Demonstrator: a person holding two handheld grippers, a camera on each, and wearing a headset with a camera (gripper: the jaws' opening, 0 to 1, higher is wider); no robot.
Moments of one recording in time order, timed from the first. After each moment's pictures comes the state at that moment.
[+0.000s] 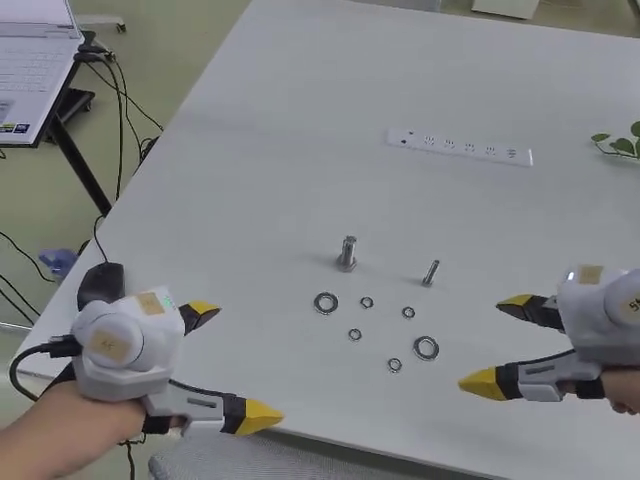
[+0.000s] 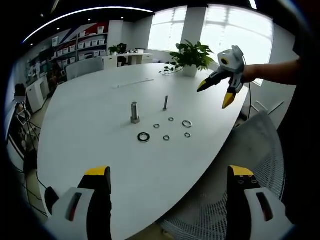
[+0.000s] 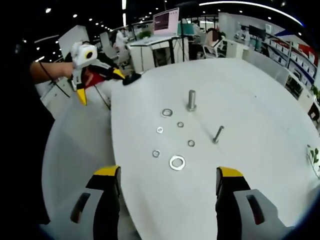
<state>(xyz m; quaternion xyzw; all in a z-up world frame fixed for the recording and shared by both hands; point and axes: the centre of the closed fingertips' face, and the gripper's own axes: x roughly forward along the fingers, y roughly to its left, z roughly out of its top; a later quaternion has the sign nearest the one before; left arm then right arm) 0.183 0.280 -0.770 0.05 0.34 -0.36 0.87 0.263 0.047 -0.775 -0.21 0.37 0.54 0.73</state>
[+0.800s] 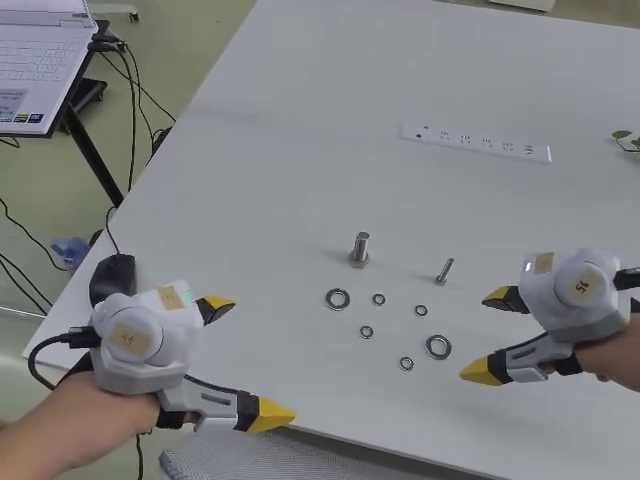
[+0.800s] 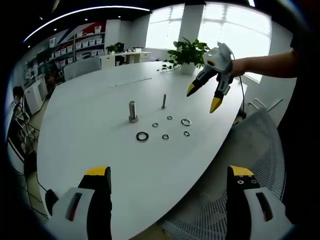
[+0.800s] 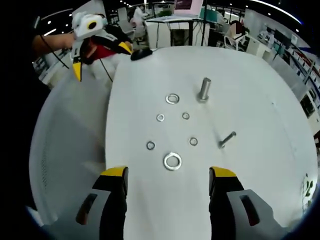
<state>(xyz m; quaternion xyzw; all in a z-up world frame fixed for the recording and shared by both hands) 0.184 0.278 -0.773 0.05 0.34 -0.36 0.87 0.272 0.064 -0.804 -0.31 0.39 0.57 0.65</state>
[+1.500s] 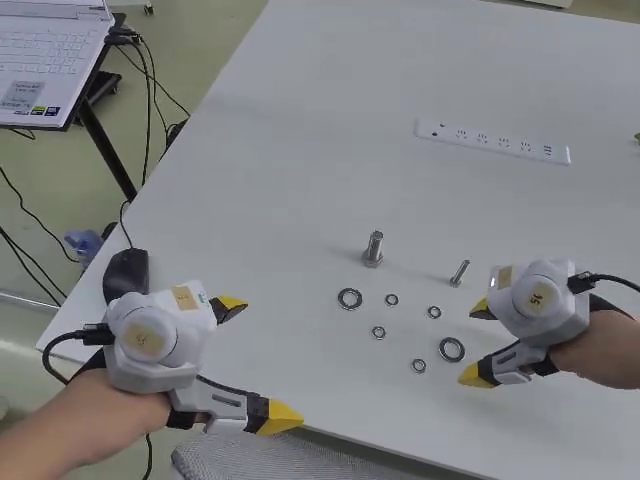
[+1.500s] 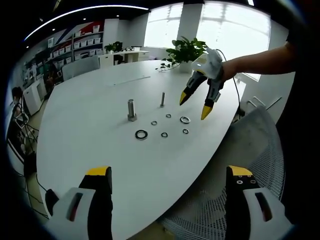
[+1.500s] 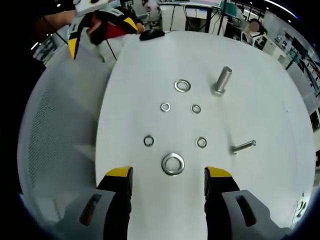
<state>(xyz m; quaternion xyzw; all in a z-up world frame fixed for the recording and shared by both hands) 0.178 0.279 -0.773 0.06 0.34 -0.37 0.86 0.278 0.074 -0.848 -0.38 0.40 0.58 0.60</state>
